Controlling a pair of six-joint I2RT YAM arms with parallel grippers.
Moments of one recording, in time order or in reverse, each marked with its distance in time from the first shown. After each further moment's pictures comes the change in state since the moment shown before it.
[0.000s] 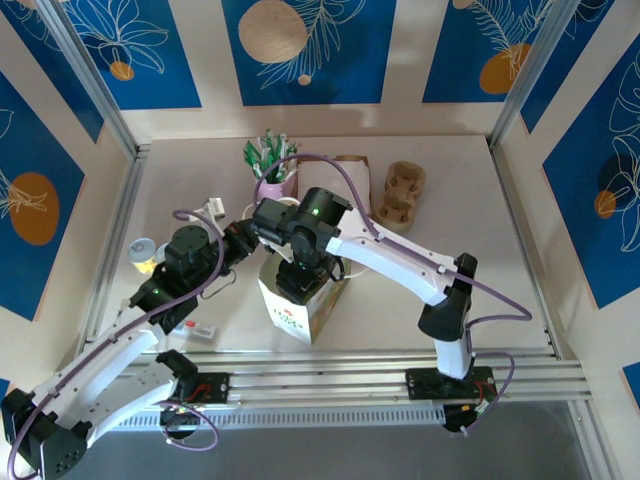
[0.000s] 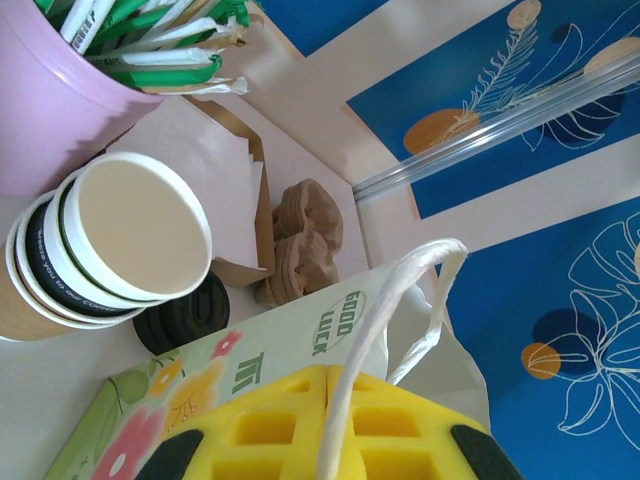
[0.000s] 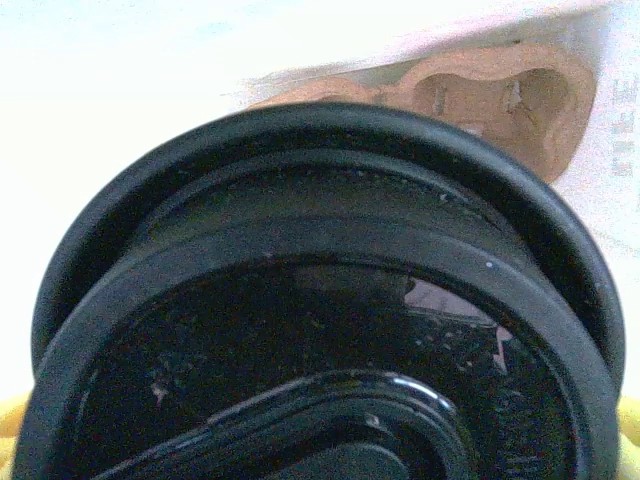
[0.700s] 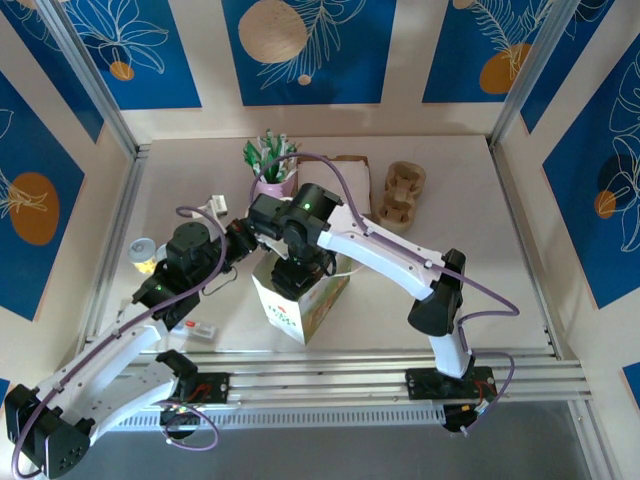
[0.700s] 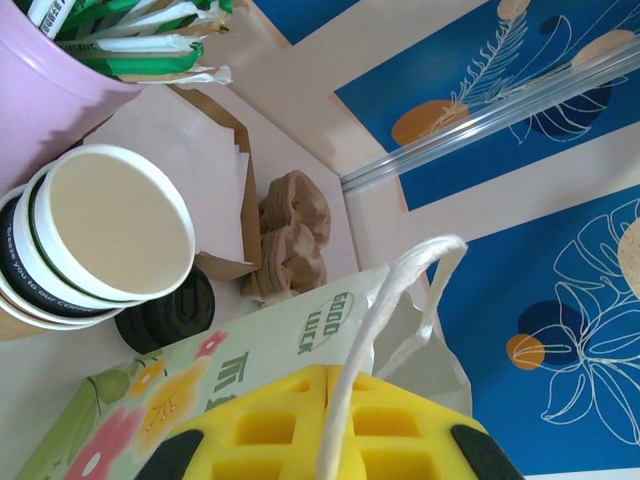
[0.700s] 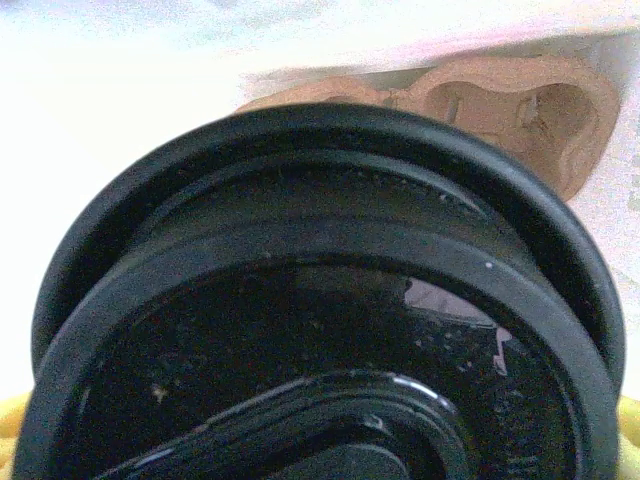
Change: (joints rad) left arm 0.021 0.026 0.002 0.031 0.052 -0.009; right arm -0.022 0.061 0.031 0.002 -0.039 -0.026
